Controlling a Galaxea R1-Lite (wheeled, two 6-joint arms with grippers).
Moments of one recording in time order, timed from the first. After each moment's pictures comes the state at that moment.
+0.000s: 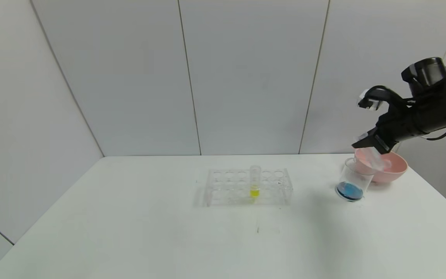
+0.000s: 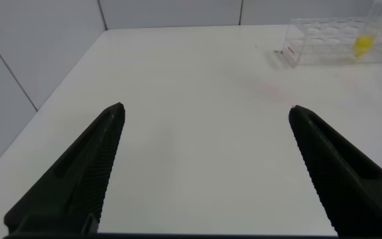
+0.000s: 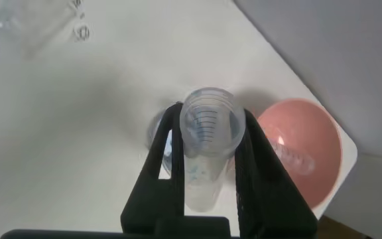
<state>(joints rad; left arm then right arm) 0.00 0.00 0.00 0.00 0.00 0.00 -0.01 2.01 -1.83 0.60 0.28 -0.67</state>
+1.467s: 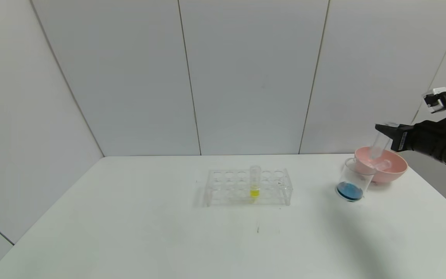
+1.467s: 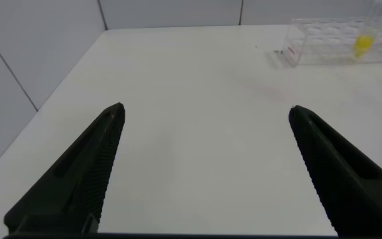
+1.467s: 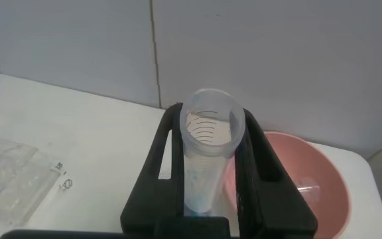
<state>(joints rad) 0.00 0.00 0.00 0.00 0.00 0.00 -0.16 1.83 -0.96 -0.77 0.37 -0.07</state>
